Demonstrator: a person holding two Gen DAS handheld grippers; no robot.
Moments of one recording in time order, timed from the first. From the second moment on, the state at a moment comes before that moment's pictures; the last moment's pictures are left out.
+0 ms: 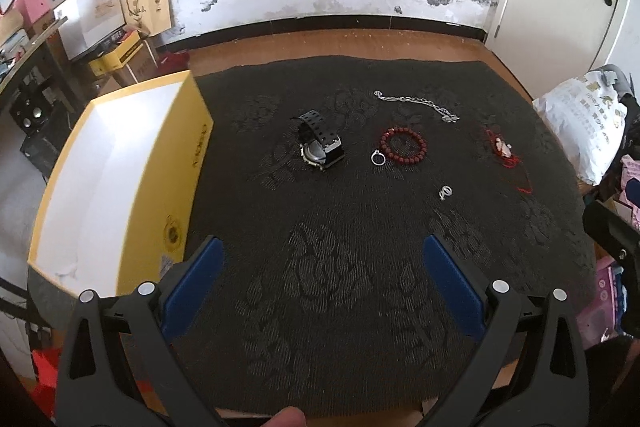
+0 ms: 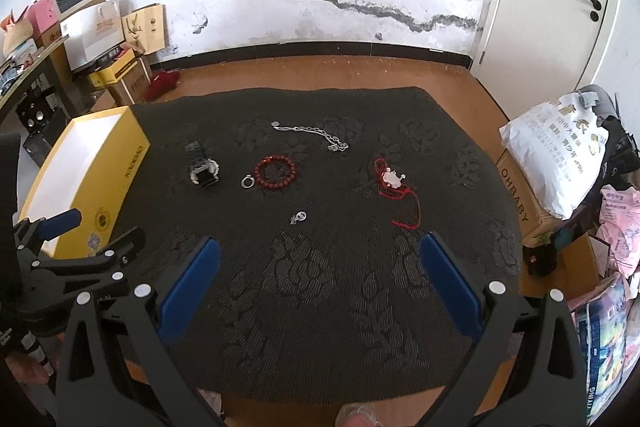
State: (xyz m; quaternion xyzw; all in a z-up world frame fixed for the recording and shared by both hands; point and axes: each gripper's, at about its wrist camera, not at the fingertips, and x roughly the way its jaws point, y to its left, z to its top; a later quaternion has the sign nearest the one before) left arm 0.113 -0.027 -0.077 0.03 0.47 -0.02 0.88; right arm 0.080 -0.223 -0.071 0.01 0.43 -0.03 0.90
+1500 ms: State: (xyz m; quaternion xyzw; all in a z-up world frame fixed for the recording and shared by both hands) left arm 0.294 -0.020 -0.215 -0.01 0.52 0.03 0.85; right arm 0.171 -0.267 -0.166 0.02 0.48 -0.03 0.88
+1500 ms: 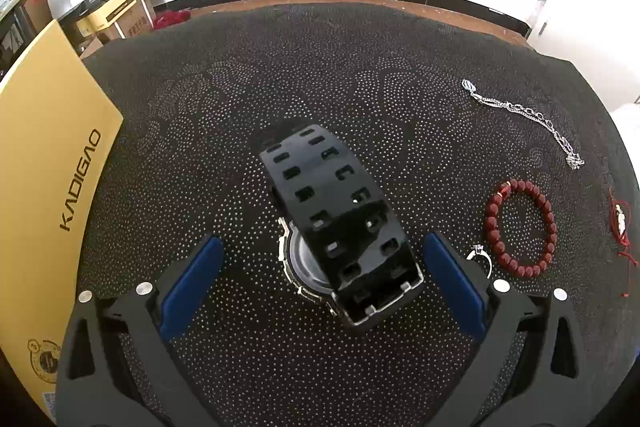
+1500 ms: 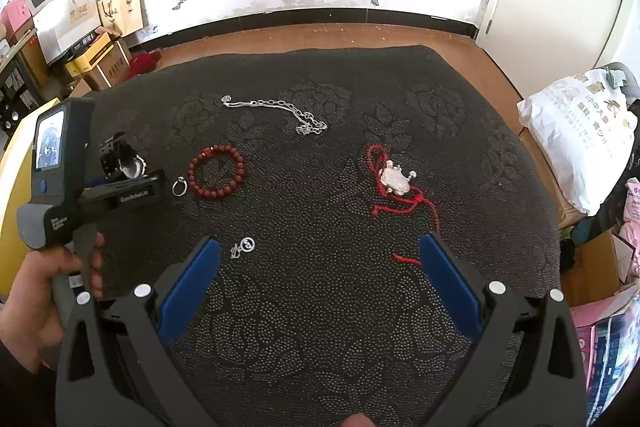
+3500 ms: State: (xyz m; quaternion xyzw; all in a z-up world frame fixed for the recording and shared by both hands) left arm 0.237 0.000 -0.154 -0.01 0.50 -0.04 0.86; right arm 0.233 -0.301 -0.184 0.02 0.49 -0.01 0.87
